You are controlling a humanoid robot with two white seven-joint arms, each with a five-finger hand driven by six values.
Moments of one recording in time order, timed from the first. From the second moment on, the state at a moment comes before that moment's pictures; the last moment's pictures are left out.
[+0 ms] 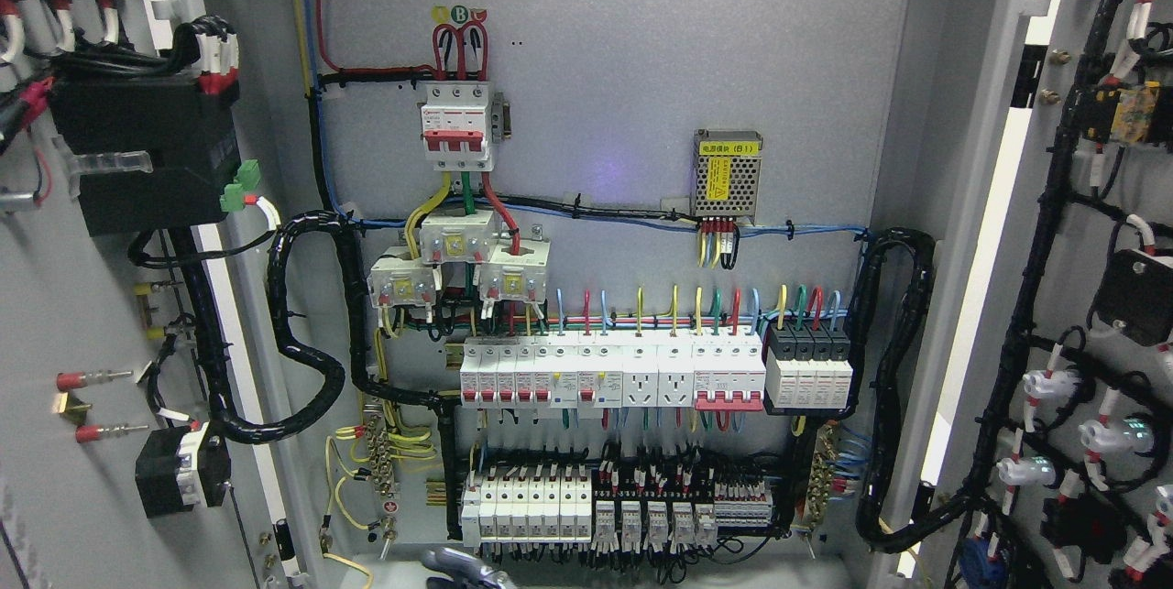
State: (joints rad) left arm 0.43 0.03 -0.10 -0.69 0.00 -0.20 -0.29; right arm -0.17 -0.07 0.54 -1.71 -0.54 -0.18 0.39
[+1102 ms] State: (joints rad) left arm 0.67 0.24 -0.17 -1.62 0.10 -0.77 -0.23; right arm 0.28 -0.36 0.13 -1.98 -0.61 -0.66 0.39
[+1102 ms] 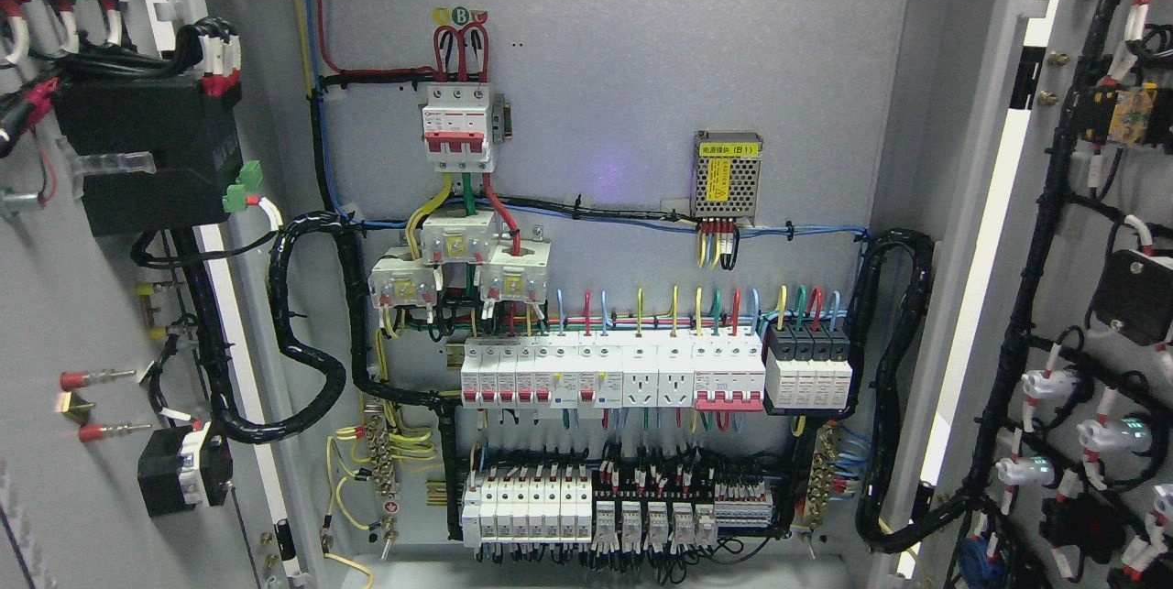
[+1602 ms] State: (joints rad) left arm 0.43 0.14 -0.15 -1.80 0.11 -0.77 -0.24; right arm 0.31 -0.47 -0.02 -2.01 -0.79 -0.67 0.39
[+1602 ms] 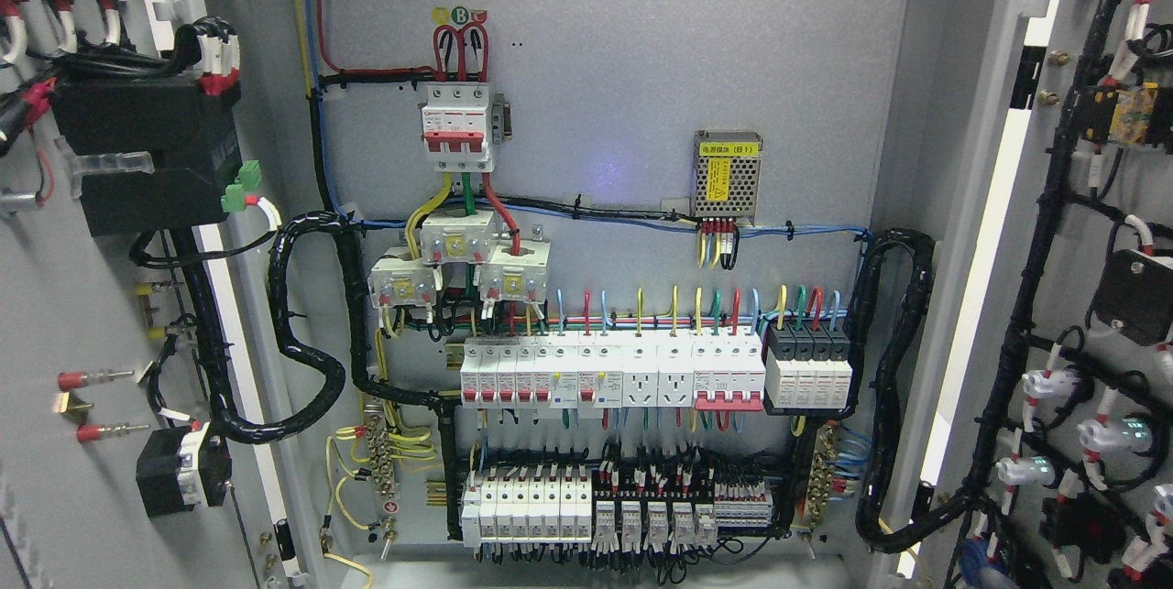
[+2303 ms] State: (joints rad) left arm 0.25 0.01 -0.10 -1.97 0.12 -0.77 -0.23; right arm 0.40 -0.55 -0.14 -2.03 -0.88 -0.67 0.39
